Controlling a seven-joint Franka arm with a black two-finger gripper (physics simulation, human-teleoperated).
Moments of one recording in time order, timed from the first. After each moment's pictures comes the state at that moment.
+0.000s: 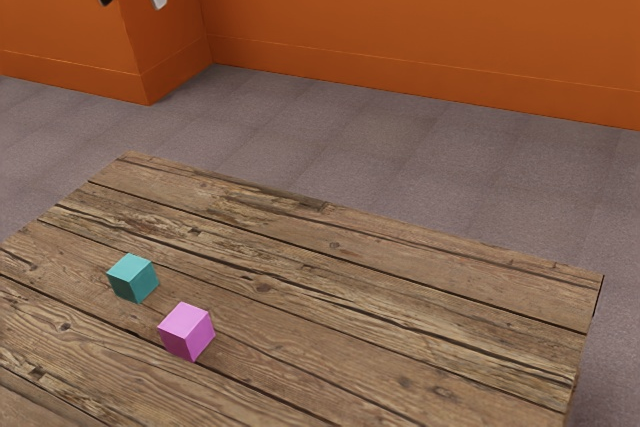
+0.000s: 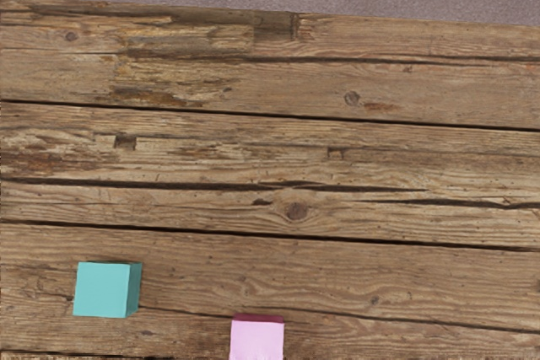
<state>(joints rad) -0.21 0.02 0.22 -1.11 -0.01 1.29 -0.04</state>
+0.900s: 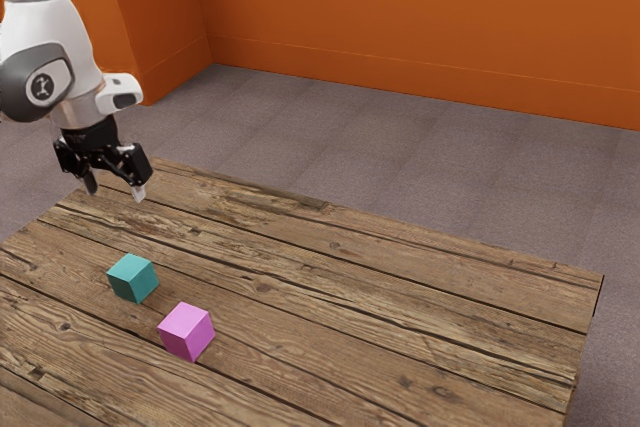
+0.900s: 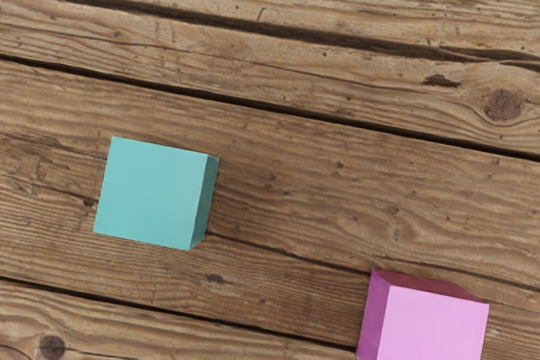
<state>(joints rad) -0.14 -0.27 0.33 -2.22 0.12 2.01 -0.05</state>
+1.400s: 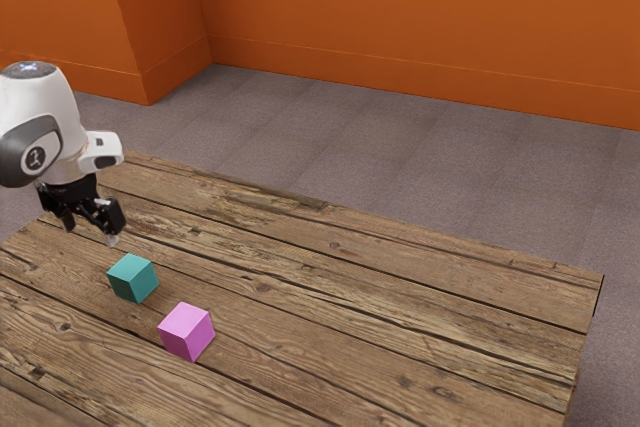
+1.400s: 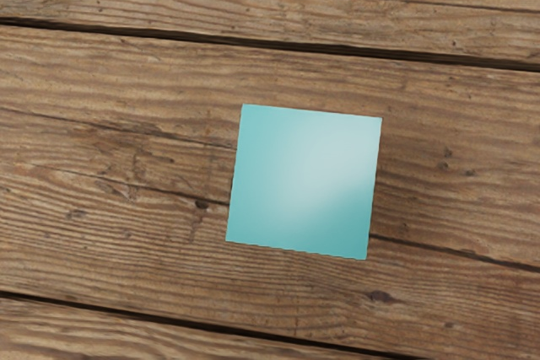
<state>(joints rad) -0.14 -0.21 0.47 -2.38 0.27 2.26 0.05</state>
